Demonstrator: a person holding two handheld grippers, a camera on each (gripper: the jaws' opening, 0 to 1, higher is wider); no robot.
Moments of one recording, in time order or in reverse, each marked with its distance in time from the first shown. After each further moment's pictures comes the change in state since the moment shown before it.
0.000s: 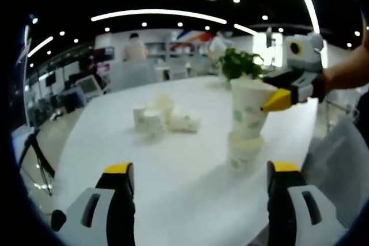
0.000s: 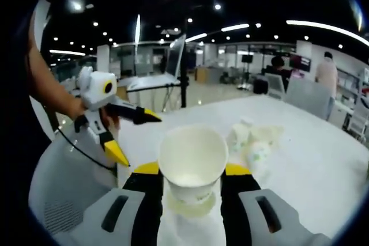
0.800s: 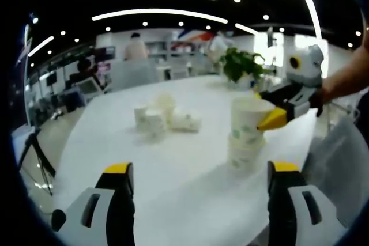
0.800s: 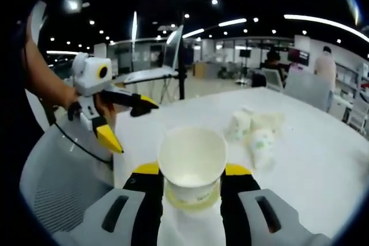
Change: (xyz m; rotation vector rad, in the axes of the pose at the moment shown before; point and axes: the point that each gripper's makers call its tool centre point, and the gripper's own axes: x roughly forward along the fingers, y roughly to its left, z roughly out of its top) left arm -0.002 -0.001 0.002 -0.004 0.000 0.009; right arm 0.012 0.001 -0.025 0.023 0.030 -0.009
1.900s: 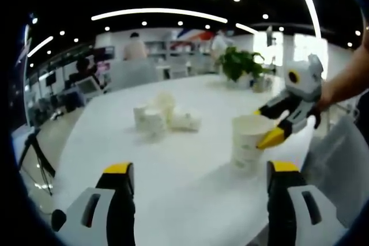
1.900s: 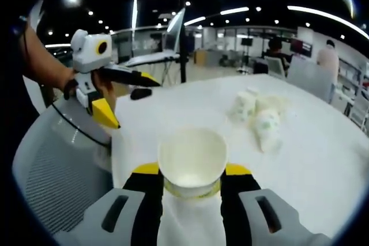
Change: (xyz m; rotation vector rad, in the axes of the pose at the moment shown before) left arm 0.001 -0.001 0.000 0.005 0.007 -0.005; right arm 0.007 0.004 -0.036 -0.005 0.094 0.005
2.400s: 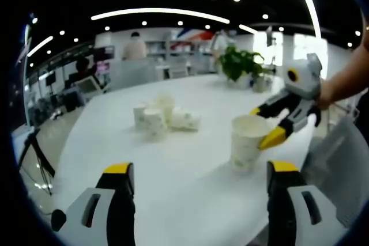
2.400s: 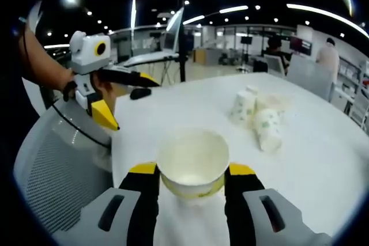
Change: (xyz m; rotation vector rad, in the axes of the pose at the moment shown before) left arm 0.000 0.001 -0.001 -0.002 0.000 -0.001; right arm -0.002 -0.003 0.002 -0.004 0.015 -0.008
